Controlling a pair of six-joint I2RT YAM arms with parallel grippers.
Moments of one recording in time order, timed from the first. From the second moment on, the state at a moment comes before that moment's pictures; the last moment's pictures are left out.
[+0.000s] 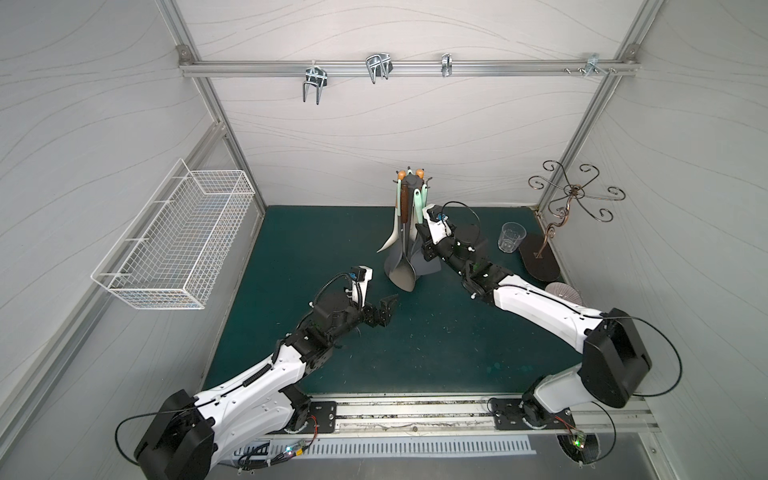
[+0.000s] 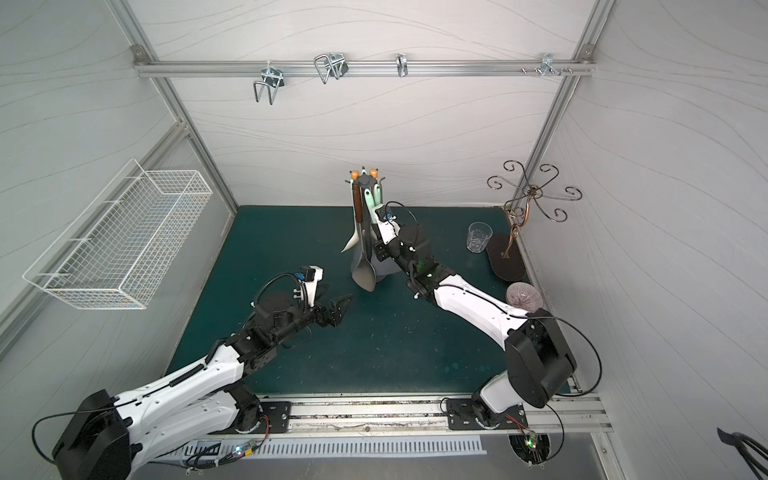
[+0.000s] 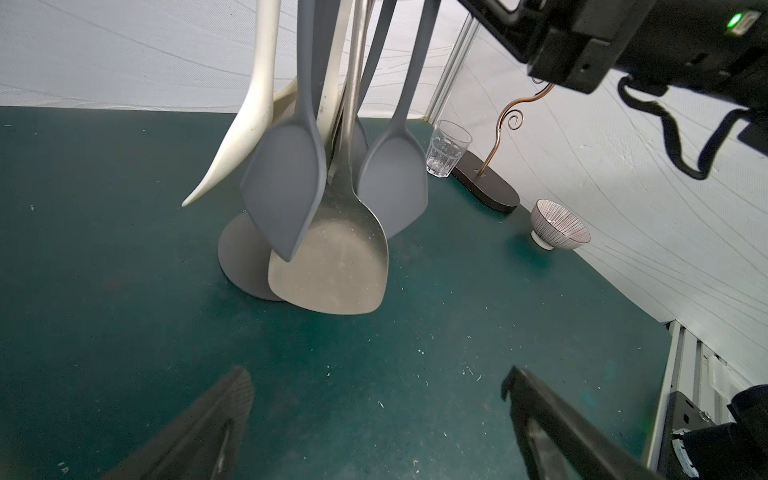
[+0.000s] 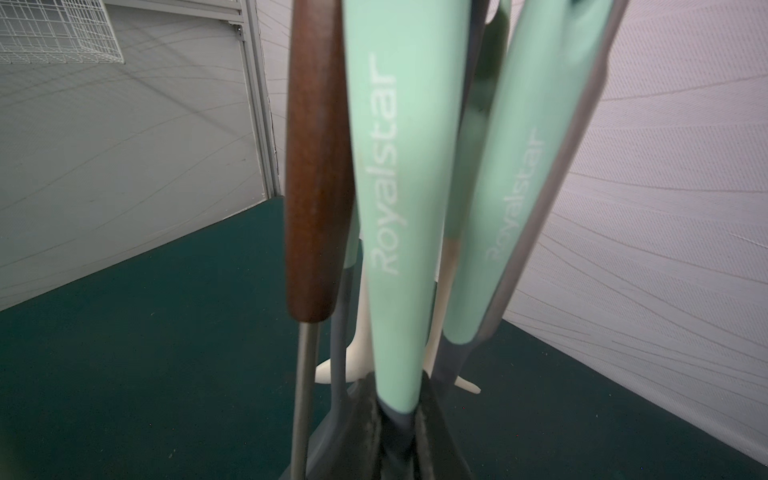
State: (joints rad) left arm -0.66 0.95 0.42 0.26 0.06 -0.32; right arm 0.72 1.47 1.07 0.29 0.06 -0.12
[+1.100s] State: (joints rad) left arm -0.74 1.05 0.43 0.27 0.07 -0.33; right arm 0.43 1.09 1.10 -0.44 -0.06 -0.08
